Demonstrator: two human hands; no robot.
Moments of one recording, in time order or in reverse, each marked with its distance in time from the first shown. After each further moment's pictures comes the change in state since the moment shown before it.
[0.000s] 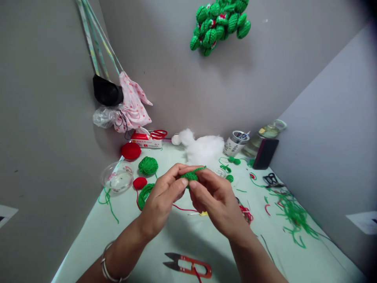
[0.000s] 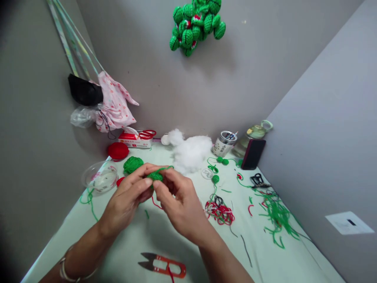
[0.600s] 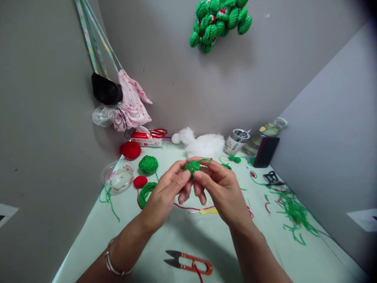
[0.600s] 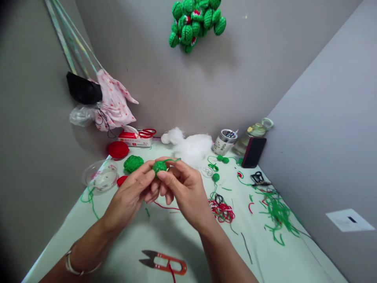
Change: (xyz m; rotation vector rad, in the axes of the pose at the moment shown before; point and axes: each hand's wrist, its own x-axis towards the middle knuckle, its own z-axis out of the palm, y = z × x) left_hand 0.006 0.000 0.002 -0.129 -0.049 -0.053; right_hand 0.007 0.001 -0.004 0.086 0.039 0.010
